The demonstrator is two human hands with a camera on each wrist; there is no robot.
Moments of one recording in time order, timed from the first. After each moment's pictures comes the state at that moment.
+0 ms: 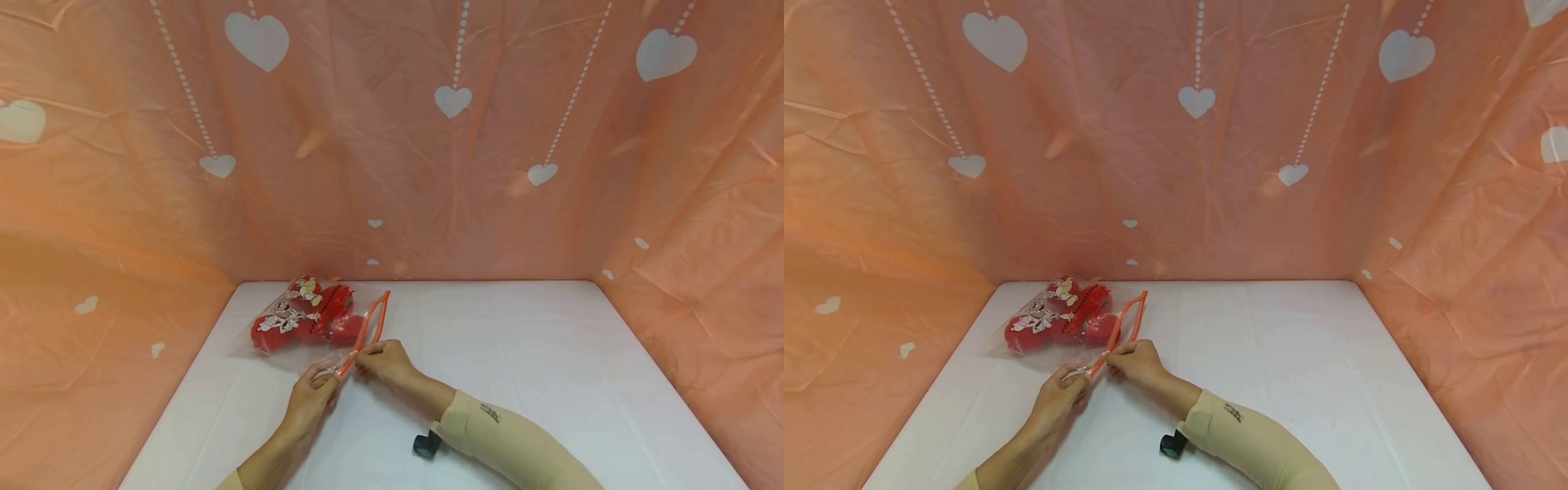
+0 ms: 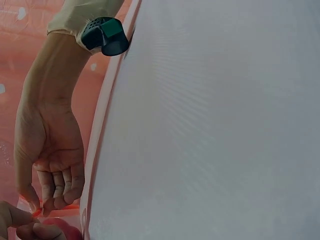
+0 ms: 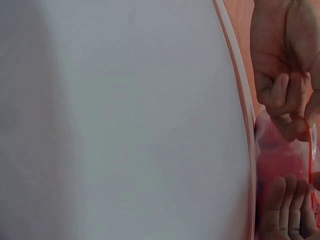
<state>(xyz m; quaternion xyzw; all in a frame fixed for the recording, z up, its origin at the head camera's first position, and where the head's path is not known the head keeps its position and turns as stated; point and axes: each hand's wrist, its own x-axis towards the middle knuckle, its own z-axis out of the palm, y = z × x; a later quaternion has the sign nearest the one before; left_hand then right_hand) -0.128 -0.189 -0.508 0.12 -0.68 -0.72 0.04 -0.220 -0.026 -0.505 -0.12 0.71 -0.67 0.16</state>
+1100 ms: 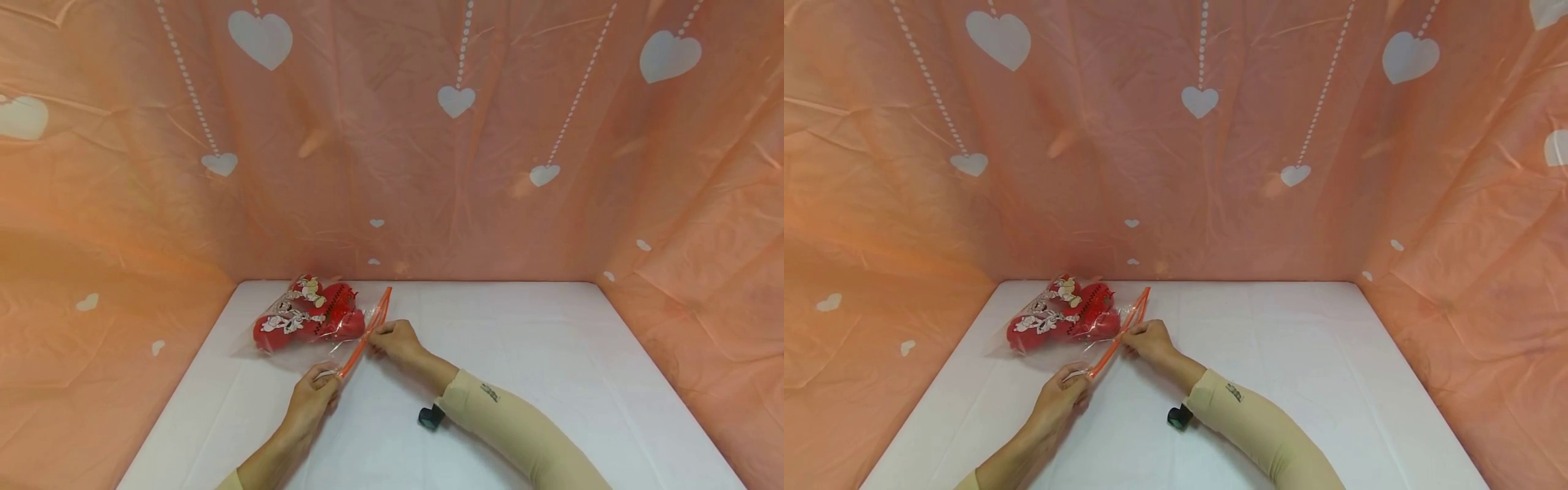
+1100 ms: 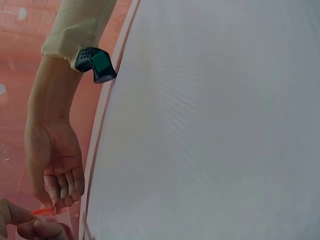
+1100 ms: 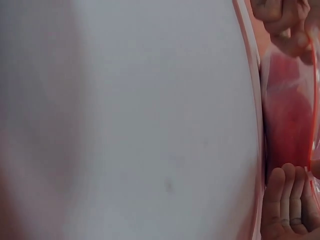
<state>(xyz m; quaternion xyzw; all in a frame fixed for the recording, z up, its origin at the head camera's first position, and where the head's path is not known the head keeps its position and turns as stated) -0.128 -0.189 -0.509 0.12 -0.68 -0.73 0.04 -0.268 -0.016 -0.505 -0.12 0.74 -0.65 0.14</state>
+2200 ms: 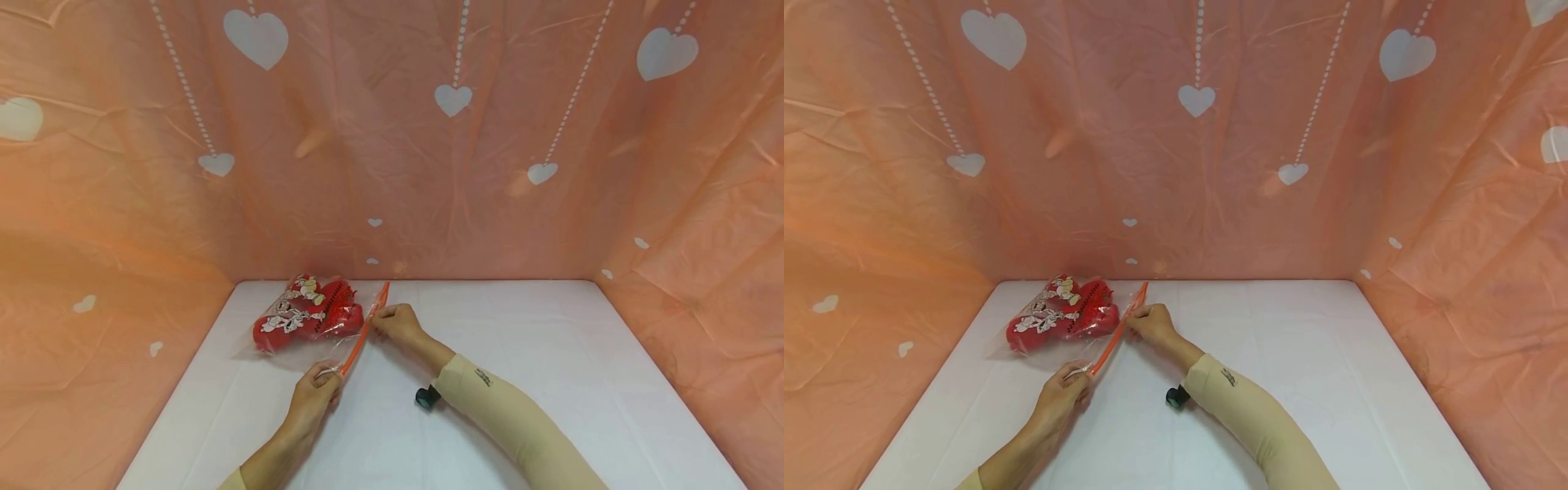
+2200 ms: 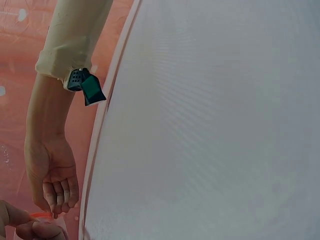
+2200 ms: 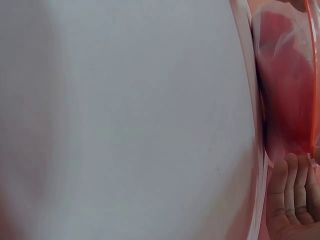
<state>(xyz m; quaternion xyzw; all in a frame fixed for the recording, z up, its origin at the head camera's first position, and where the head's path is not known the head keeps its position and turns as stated) -0.131 -0.185 -0.509 0.12 -0.66 -0.74 0.04 -0.297 -0.013 -0.493 -0.12 0.77 -0.61 0.10</state>
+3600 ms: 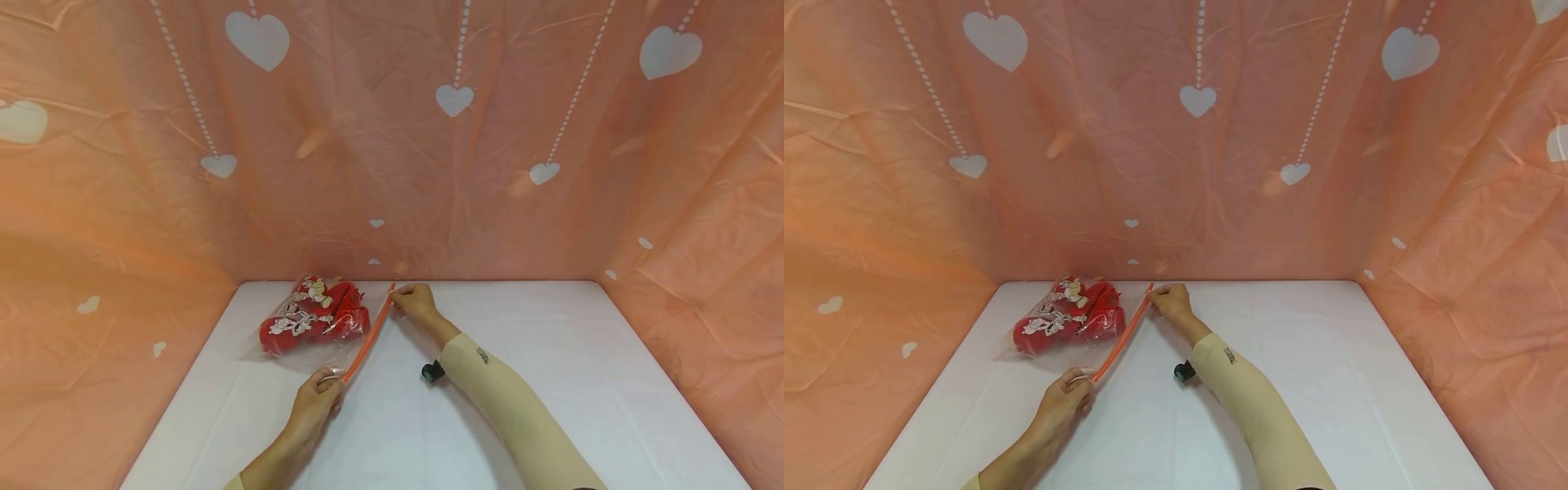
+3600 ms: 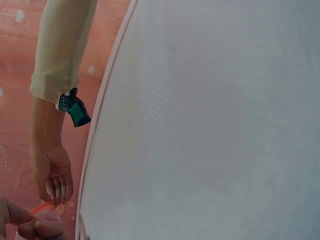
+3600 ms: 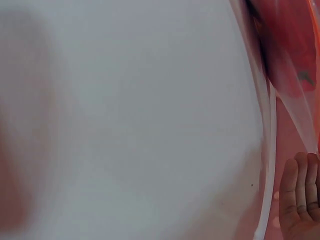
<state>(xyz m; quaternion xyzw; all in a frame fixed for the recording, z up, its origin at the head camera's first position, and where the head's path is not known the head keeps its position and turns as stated) -0.124 -0.185 -0.509 0.13 -0.66 -0.74 0.03 -0.347 0.004 -0.487 -0.06 0.78 -0.62 0.04</state>
